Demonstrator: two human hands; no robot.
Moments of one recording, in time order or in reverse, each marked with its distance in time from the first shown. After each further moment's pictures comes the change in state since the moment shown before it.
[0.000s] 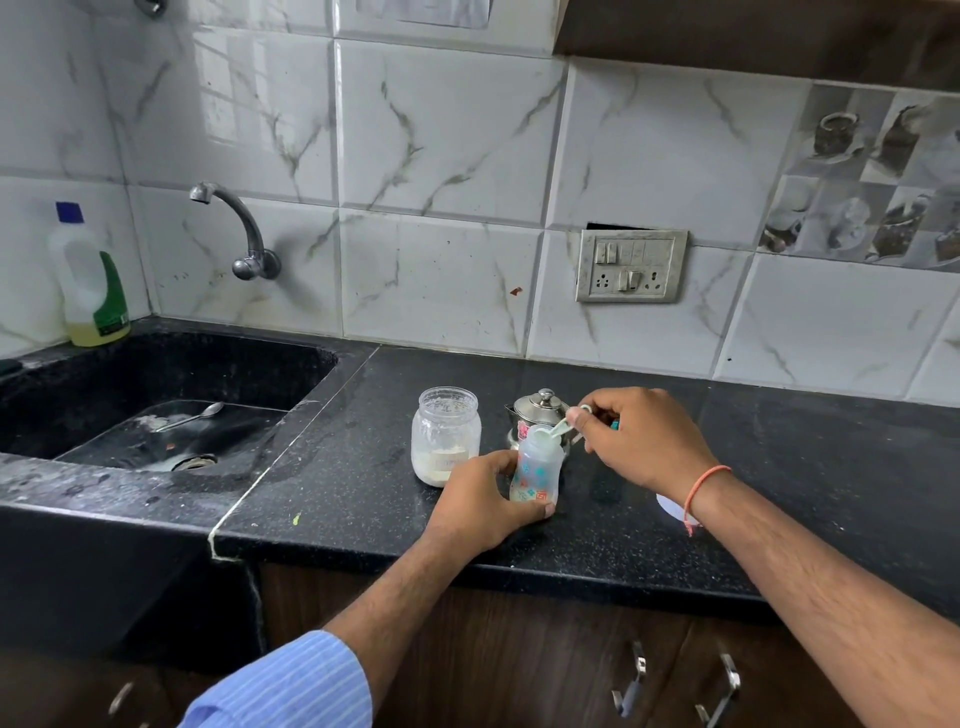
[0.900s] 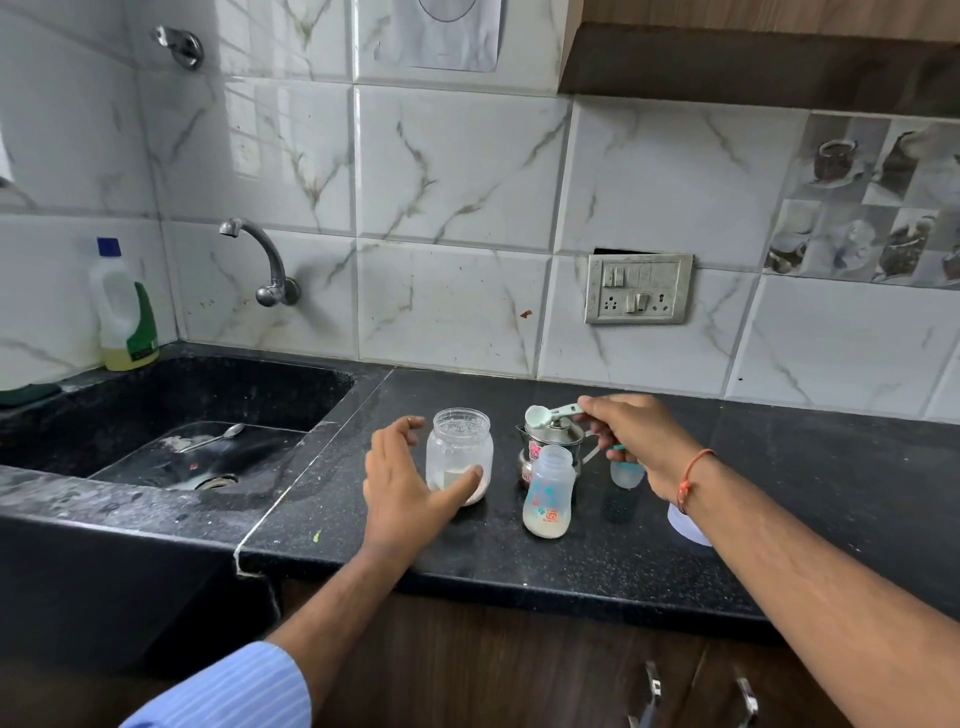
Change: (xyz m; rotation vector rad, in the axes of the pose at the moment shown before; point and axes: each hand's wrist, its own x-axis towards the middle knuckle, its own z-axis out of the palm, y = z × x) left_hand -0.016 -0.038 -0.059 0.014 0.561 0.029; right_hand 0.030 -0.008 0.009 0.795 -0.110 0.431
